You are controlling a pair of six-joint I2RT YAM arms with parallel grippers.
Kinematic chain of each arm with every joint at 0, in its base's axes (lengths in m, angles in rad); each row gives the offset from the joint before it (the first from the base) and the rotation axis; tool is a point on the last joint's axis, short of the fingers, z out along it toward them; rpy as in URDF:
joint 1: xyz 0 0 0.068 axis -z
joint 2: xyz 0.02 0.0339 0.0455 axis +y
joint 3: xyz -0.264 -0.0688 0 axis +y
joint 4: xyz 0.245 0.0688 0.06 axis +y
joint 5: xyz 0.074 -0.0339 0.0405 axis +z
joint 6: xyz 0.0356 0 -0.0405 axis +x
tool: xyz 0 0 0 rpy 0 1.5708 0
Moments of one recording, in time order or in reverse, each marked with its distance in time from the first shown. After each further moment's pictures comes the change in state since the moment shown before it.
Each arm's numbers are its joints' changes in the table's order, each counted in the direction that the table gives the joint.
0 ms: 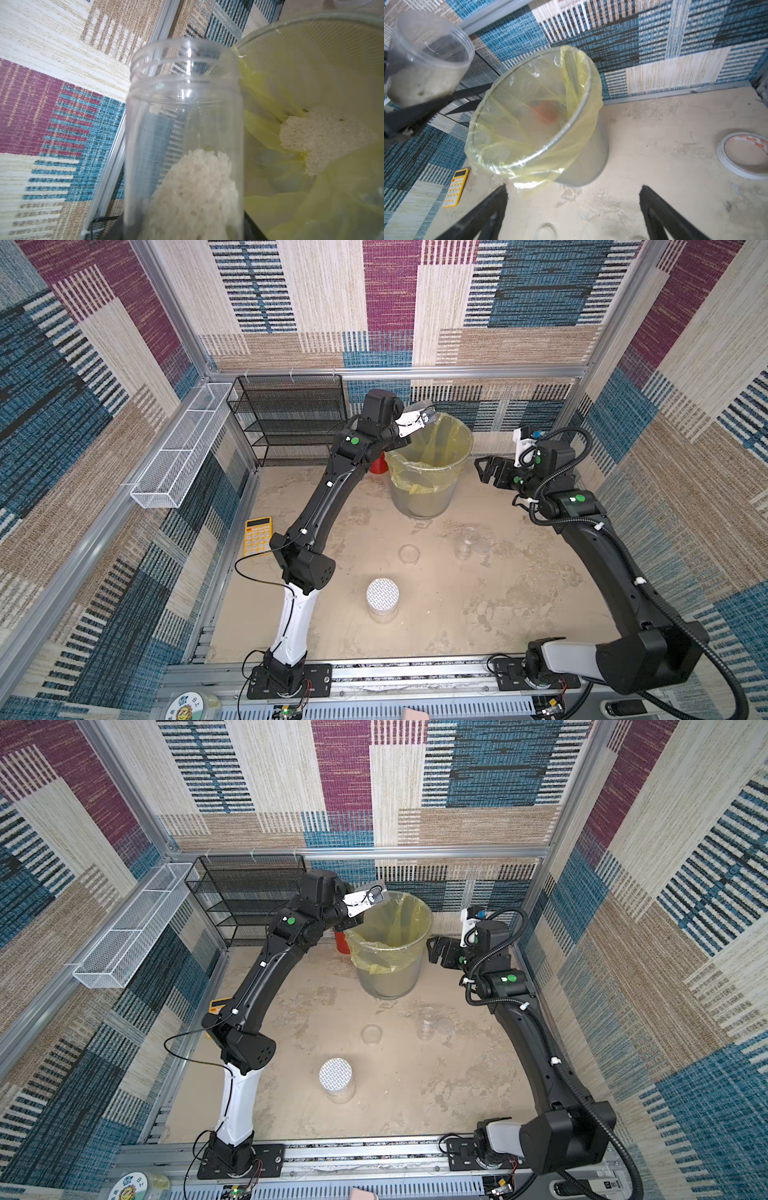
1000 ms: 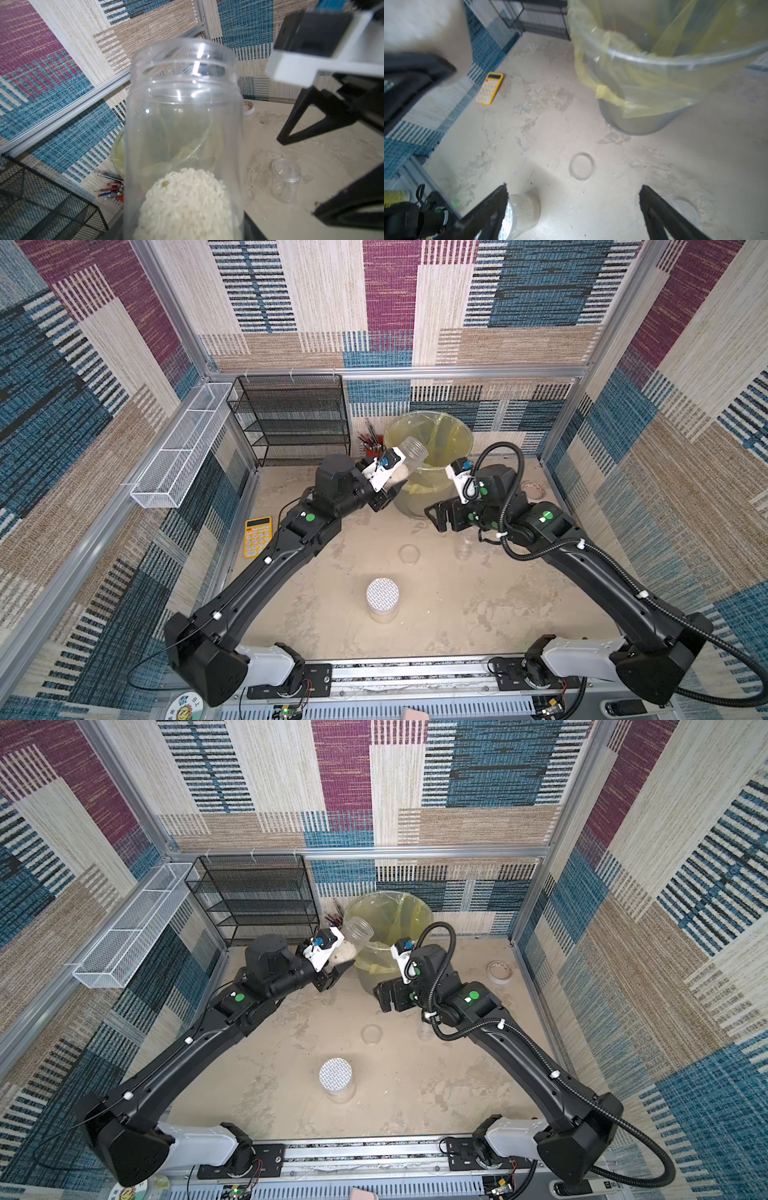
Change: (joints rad) left arm 0.035 -0.822 1.225 -0.520 -0.299 -0.577; right arm -0.428 -0.011 -0.083 0.249 -0.137 -0.097
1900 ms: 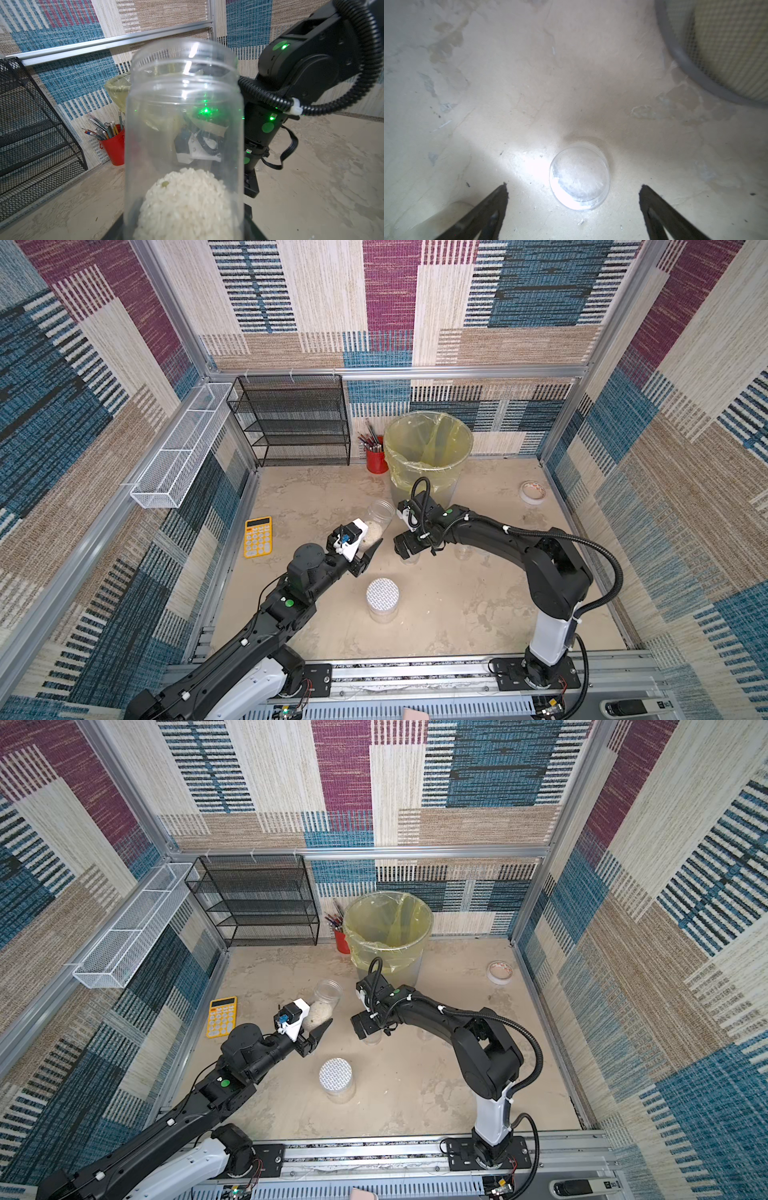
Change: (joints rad) left arm 0.038 -0.569 0.891 -0.457 0.079 -0.232; right arm -0.130 0.585 0.023 -0.097 0.016 -0.063
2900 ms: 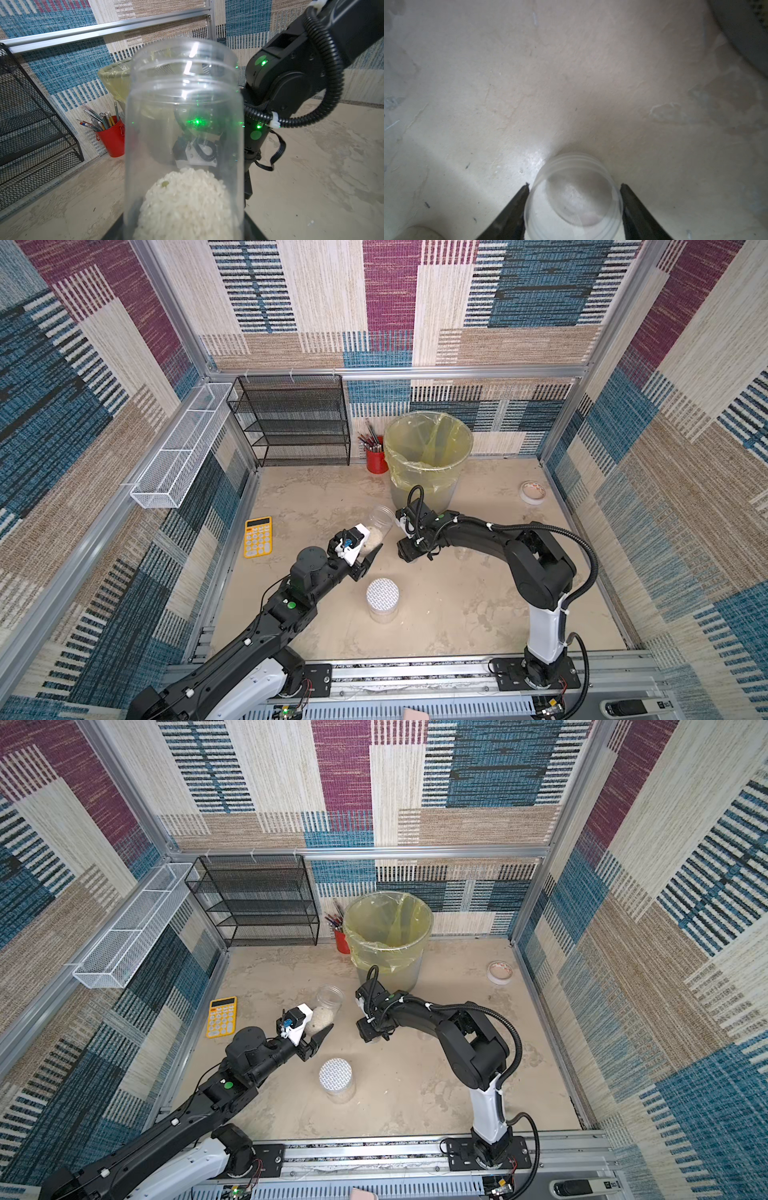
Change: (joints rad) left arm 0.000 0.001 0.066 -0.024 0.001 0.013; right arm 0.008 0.127 0.020 -0.067 0.011 -0.019
